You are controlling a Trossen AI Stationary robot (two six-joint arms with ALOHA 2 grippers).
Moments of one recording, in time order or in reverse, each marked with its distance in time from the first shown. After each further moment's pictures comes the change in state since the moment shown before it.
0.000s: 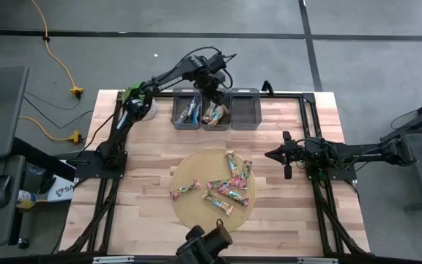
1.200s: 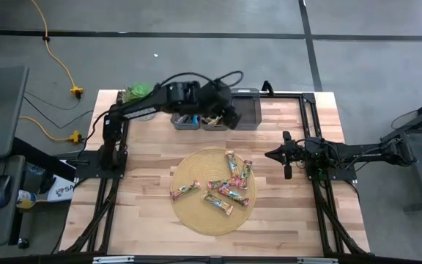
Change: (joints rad) left arm -0.499 -0.355 0.000 0.083 -0.541 -0.480; right arm 0.000 0.000 0.000 0.000 0.000 0.000
